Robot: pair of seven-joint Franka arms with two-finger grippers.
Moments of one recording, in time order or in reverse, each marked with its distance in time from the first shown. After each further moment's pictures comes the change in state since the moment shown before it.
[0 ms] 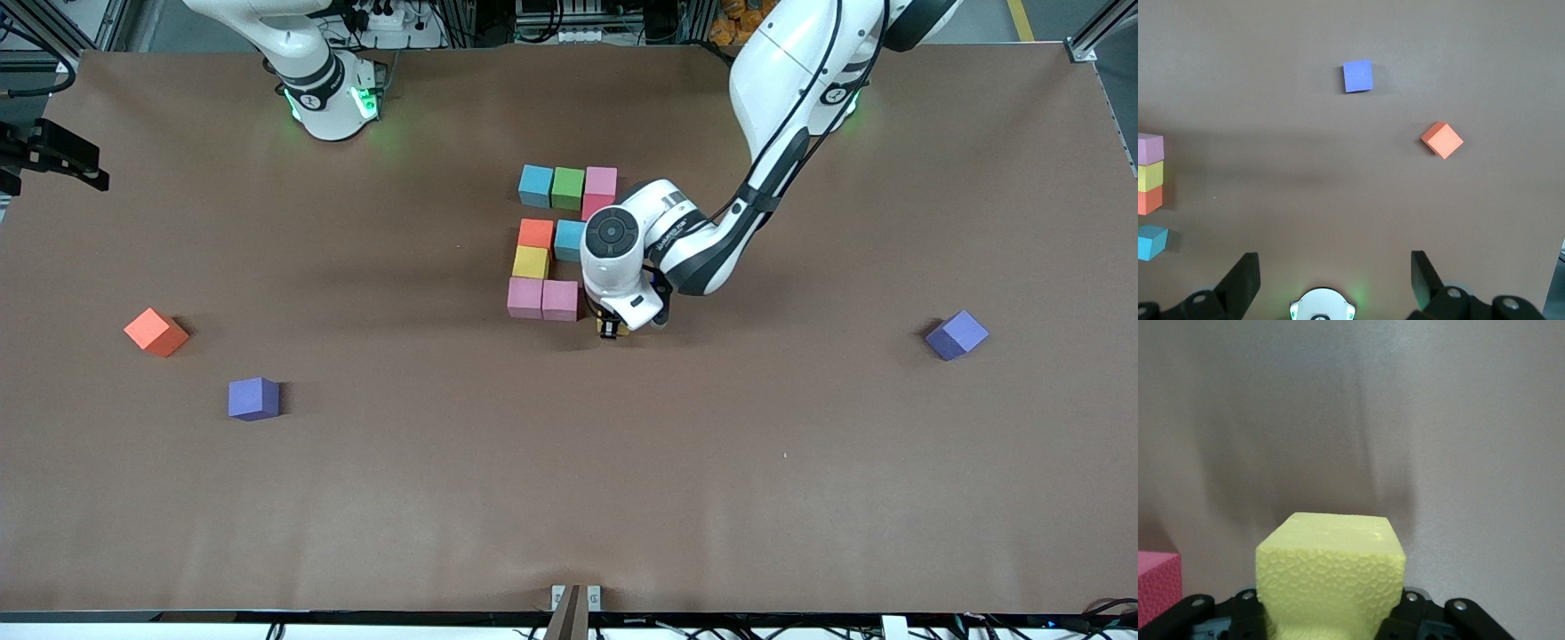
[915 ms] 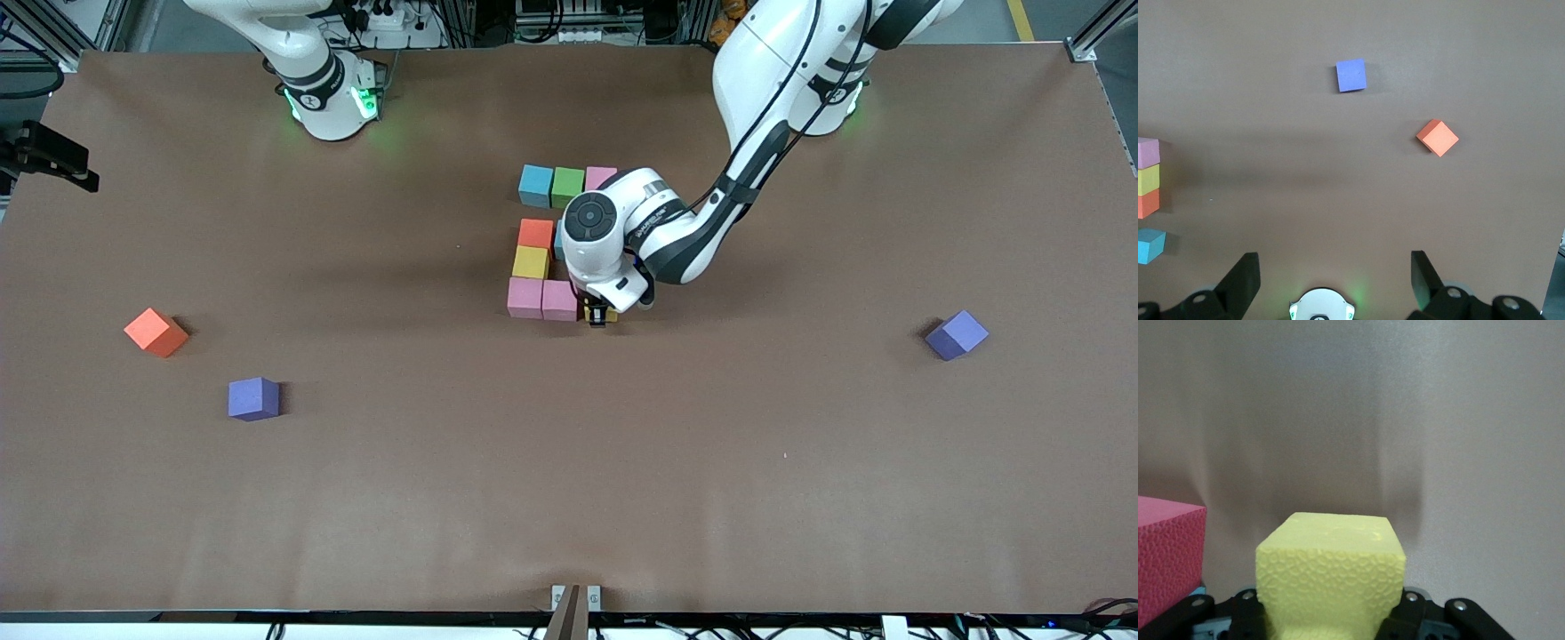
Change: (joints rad) left arm -0.049 0.009 0.001 0.002 0.001 -0.001 -0.153; right arm -0.019 0.002 -0.001 0.002 -0.002 0.000 0.000
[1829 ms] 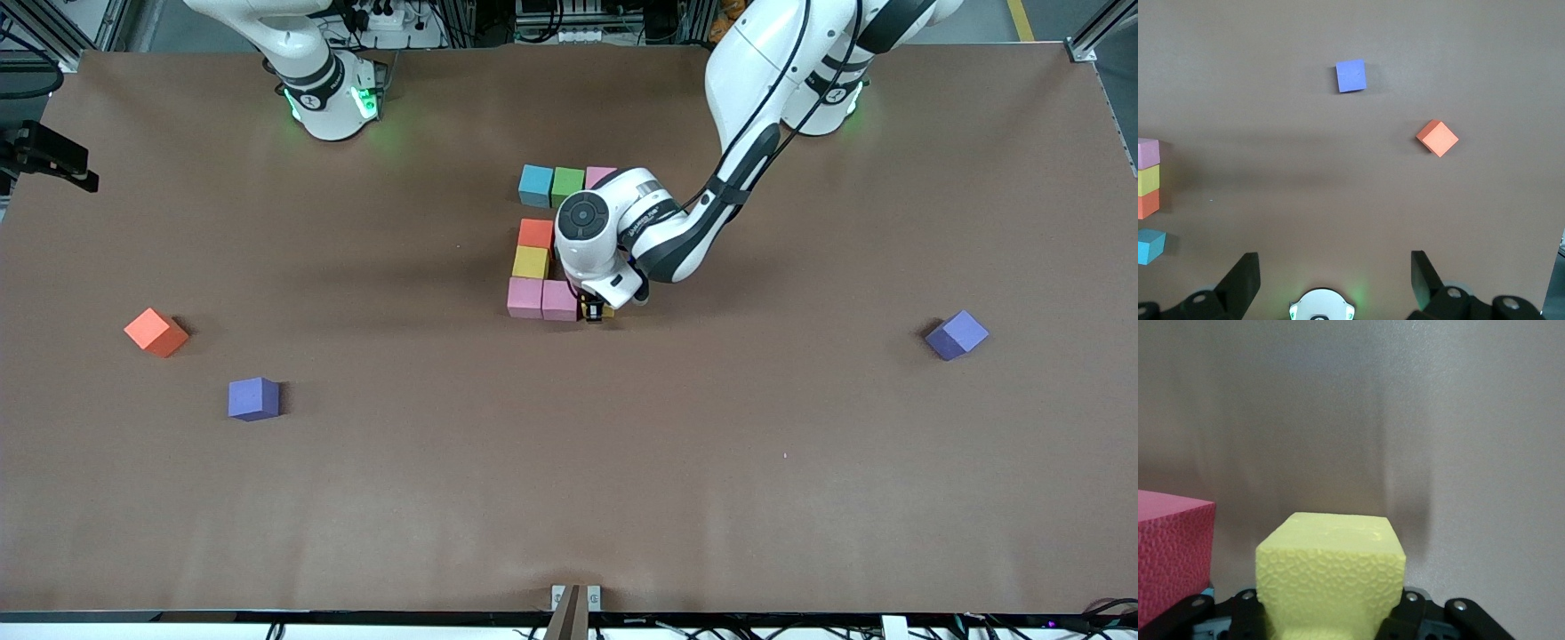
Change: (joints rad) left arm -0.022 0.019 0.002 0.003 0.004 0.000 -0.005; right arm 0.000 0.000 0.000 0.001 0.000 0.001 0.000
